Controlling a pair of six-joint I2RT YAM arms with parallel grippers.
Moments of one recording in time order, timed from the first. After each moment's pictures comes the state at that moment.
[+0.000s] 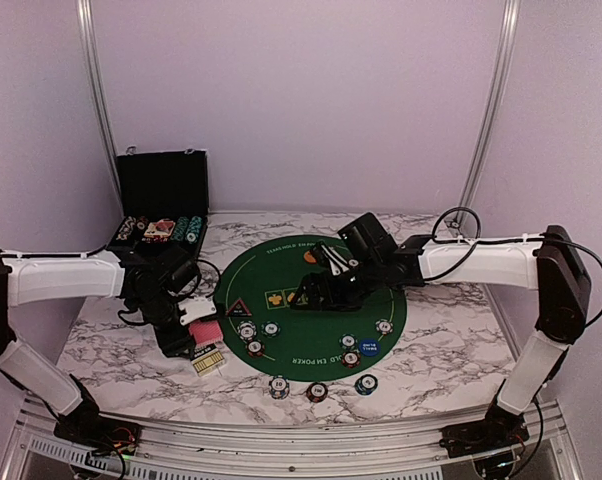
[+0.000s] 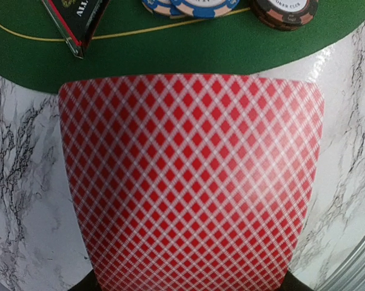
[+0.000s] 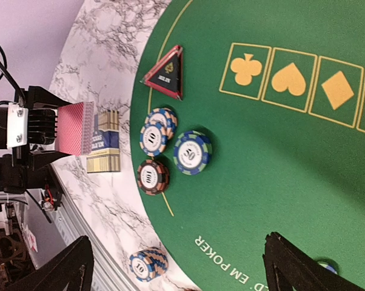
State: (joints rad) left arm -0.66 1.47 0.89 -0.81 0.01 0.45; right arm 0.80 1.72 1.19 -0.33 -0.39 0.54
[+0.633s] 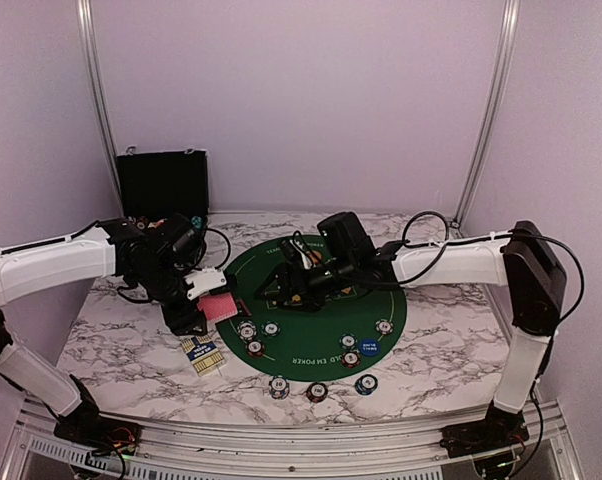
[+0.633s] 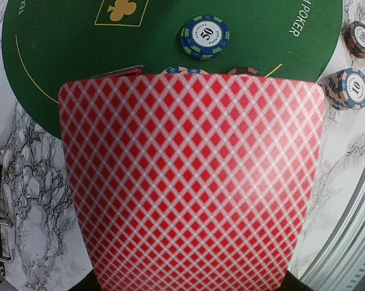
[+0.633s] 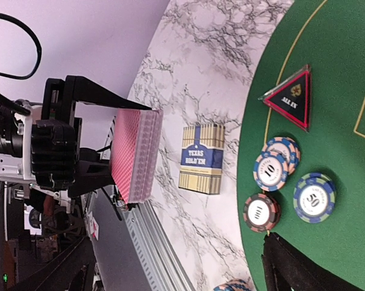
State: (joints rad) left arm -0.71 1.44 1.11 -0.92 0.06 0.43; right arm 0.84 1.86 1.27 -0.03 -0.67 0.72
